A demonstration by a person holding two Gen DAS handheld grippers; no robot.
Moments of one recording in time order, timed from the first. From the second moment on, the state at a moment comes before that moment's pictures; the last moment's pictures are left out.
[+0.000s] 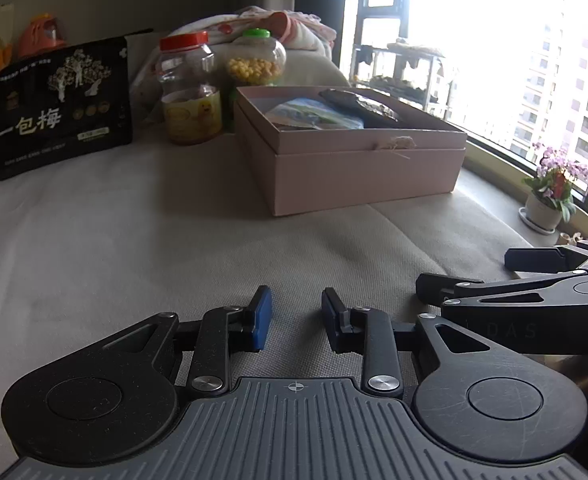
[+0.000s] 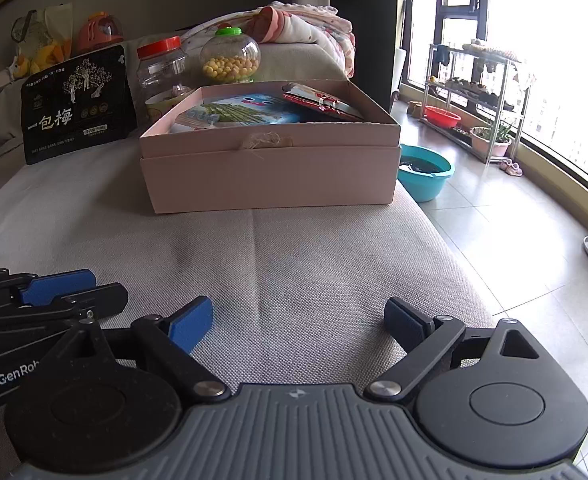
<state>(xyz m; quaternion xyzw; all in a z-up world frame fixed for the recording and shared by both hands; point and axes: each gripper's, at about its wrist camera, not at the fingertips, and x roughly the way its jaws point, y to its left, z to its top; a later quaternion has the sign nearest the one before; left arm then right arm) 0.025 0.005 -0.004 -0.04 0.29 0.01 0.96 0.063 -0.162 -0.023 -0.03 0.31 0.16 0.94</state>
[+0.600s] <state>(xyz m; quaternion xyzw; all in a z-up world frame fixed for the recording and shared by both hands) 0.025 0.006 -0.004 -0.04 0.29 0.01 0.96 0.063 -0.163 -0.024 -0.03 0.31 0.16 0.94</state>
